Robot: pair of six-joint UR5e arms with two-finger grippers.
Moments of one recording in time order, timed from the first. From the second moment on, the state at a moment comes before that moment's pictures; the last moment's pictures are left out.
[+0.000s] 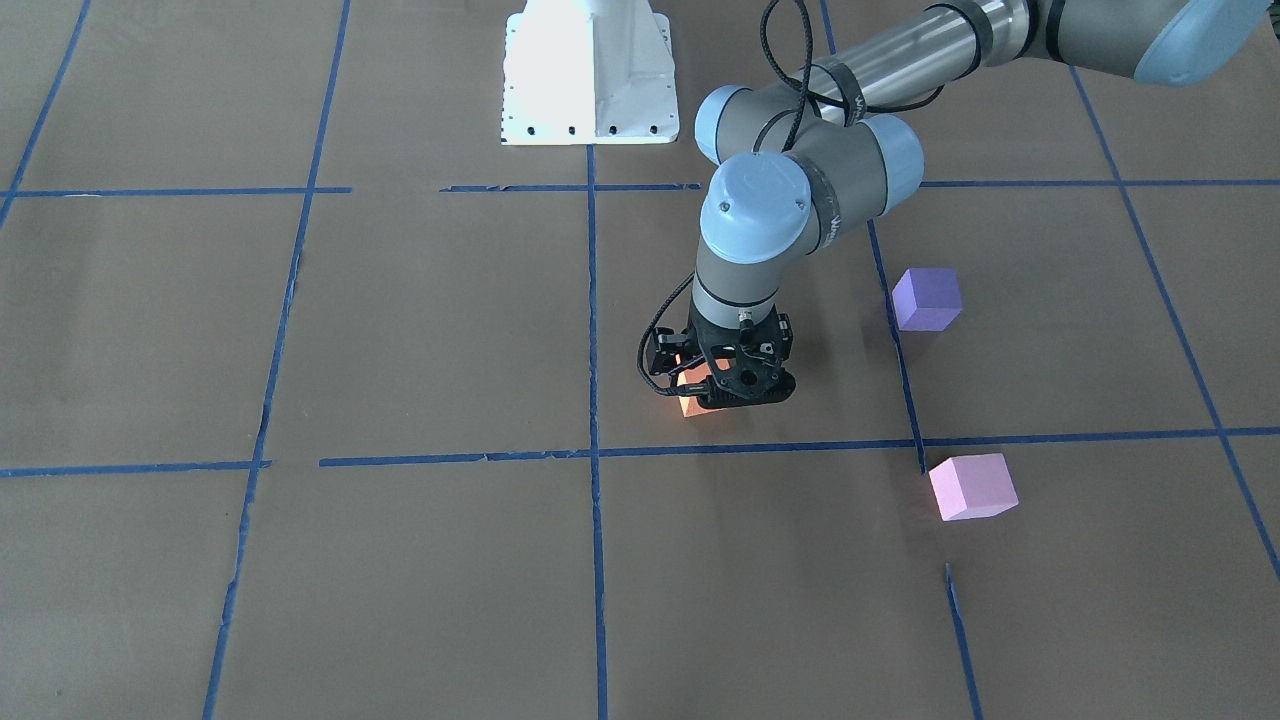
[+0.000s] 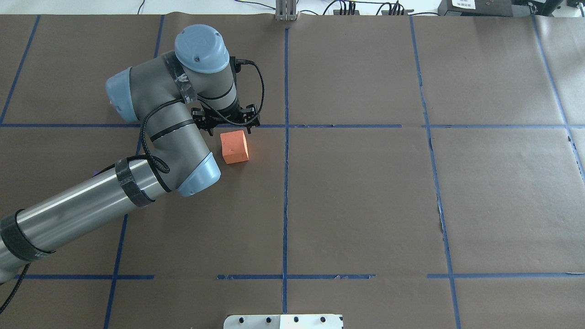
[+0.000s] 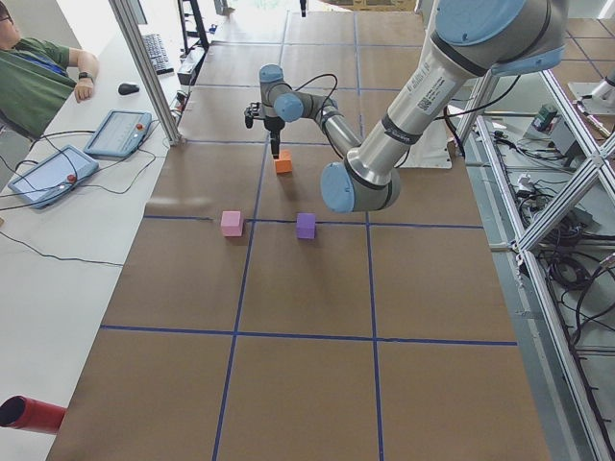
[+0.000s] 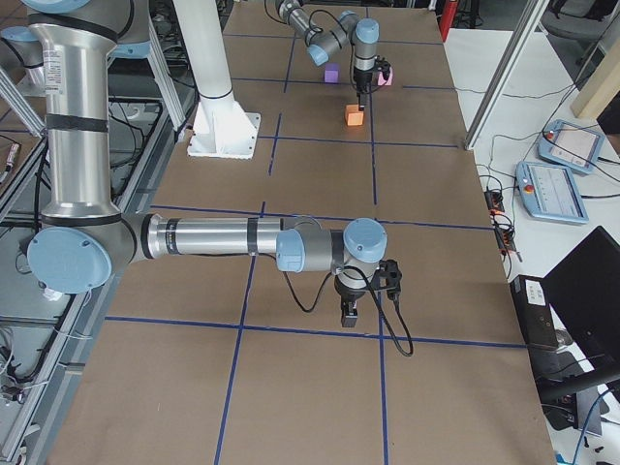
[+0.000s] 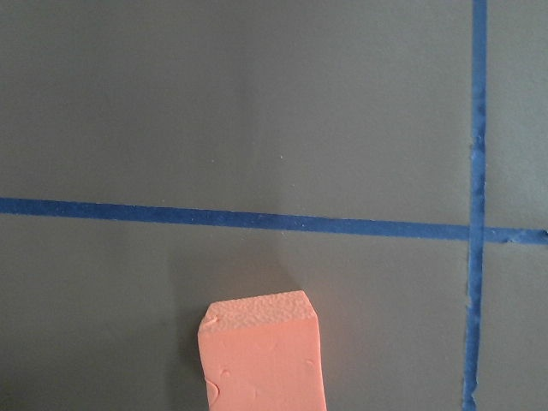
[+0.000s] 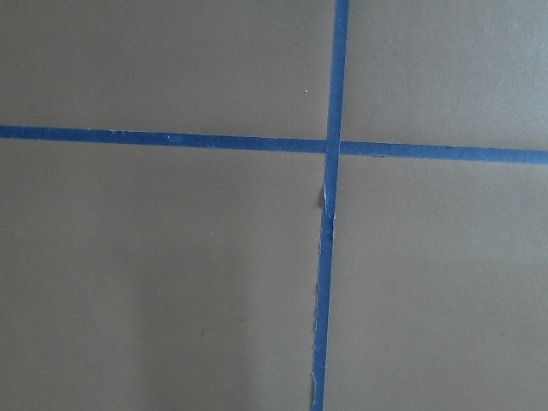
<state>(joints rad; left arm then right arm) -0.69 -2.37 -1.42 -1.58 -2.00 -1.12 1.48 -1.60 1.64 -1.56 2.36 0.06</state>
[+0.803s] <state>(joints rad) -0.67 -2.36 -1.41 -1.62 -2.01 -1.14 1.48 -1.60 1.64 -1.56 2.36 0.06</state>
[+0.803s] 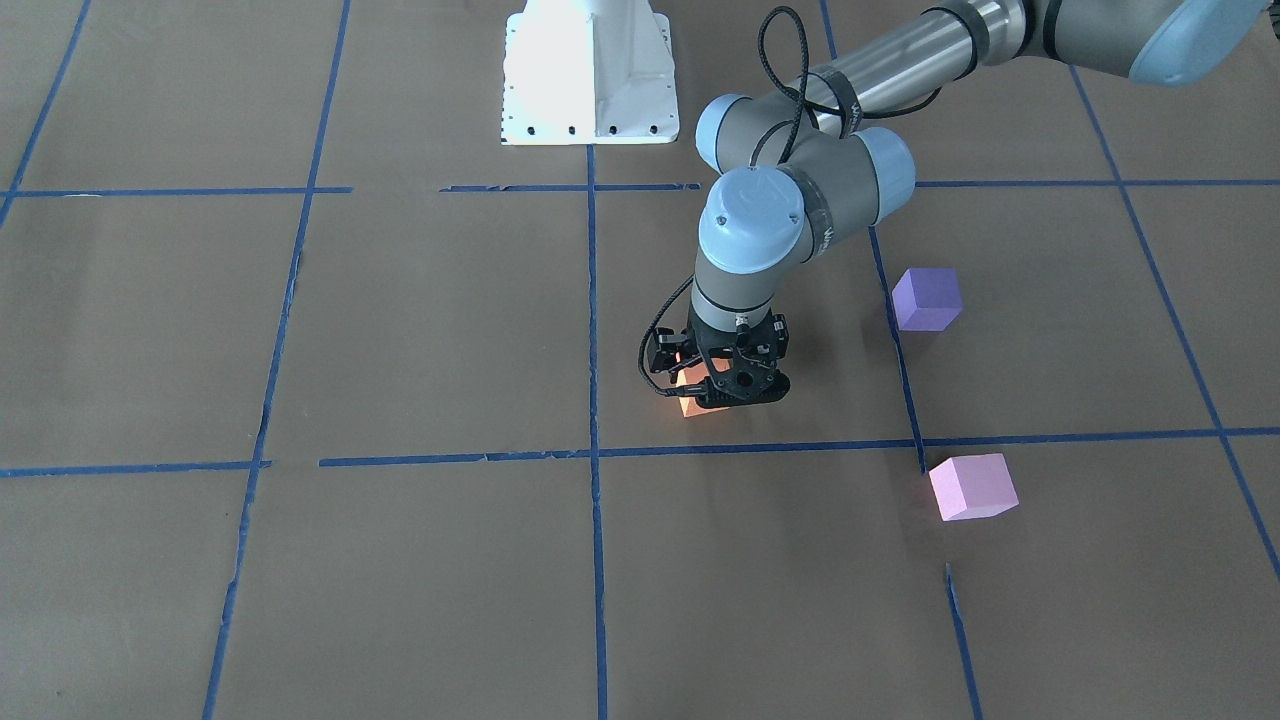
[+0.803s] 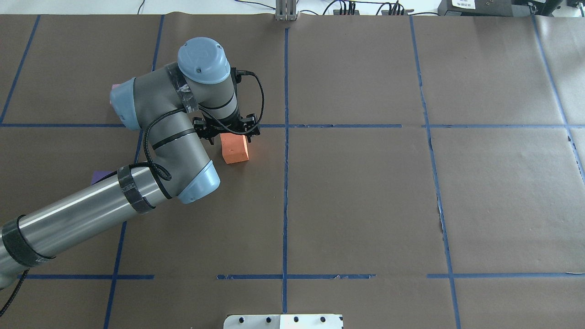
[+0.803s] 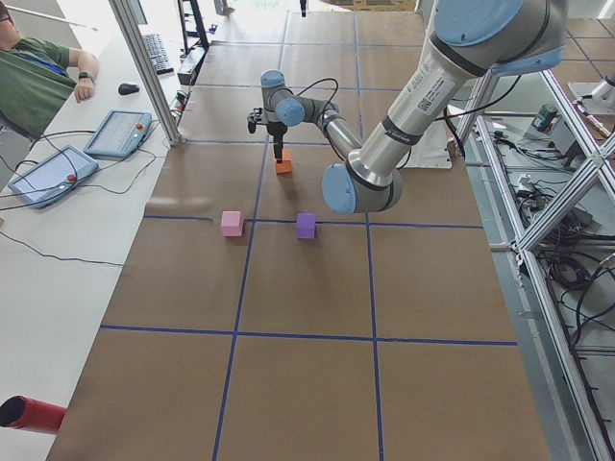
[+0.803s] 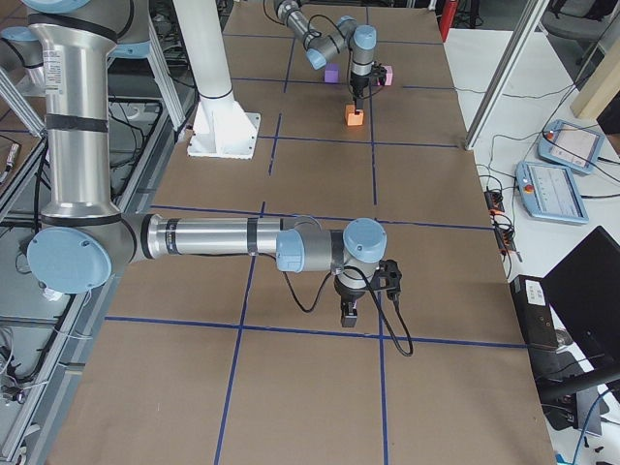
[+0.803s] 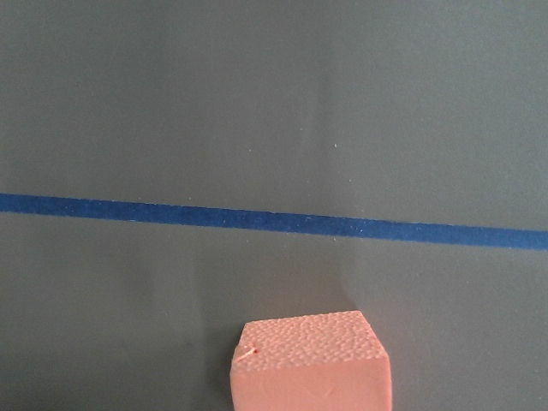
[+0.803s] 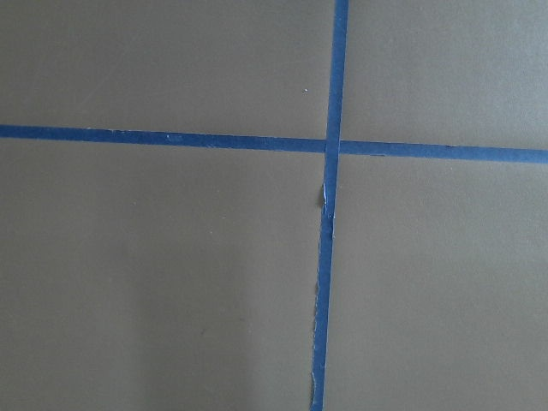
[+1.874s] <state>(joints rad) -0.64 -2.35 -1.37 -1.70 -2.00 -1.20 1.48 -1.60 1.64 -1.56 2.36 0.06</state>
